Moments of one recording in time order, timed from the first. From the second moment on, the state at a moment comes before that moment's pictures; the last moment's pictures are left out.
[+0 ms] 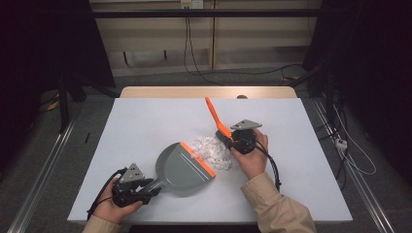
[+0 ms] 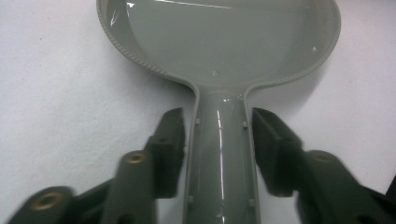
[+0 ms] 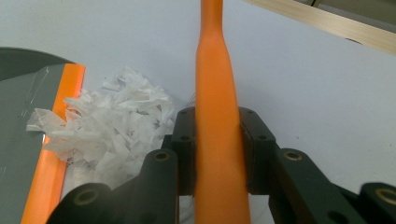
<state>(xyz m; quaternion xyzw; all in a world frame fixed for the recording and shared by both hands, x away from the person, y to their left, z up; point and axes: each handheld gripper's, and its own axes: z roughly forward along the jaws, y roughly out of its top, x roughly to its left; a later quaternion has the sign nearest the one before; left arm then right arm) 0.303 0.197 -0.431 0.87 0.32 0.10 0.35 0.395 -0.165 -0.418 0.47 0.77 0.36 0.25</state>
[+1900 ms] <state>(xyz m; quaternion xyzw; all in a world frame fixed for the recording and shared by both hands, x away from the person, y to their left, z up) 0.321 0.169 -0.427 0.87 0.33 0.04 0.37 0.384 -0.127 -0.418 0.41 0.80 0.37 0.24</state>
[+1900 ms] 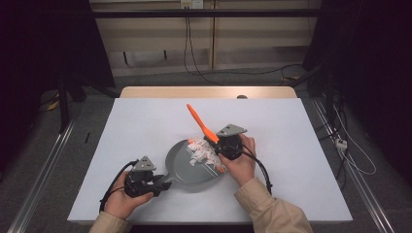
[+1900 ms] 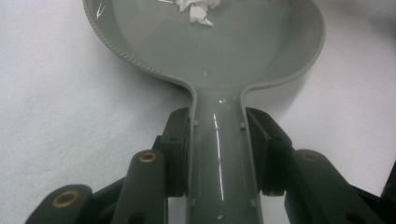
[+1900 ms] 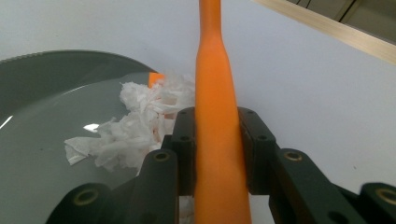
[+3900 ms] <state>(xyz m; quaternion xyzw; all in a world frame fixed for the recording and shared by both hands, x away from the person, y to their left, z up) 0.323 0.190 -0.432 0.86 0.35 0.02 0.37 0.389 -0.096 -0.425 0.32 0.82 0.41 0.23</state>
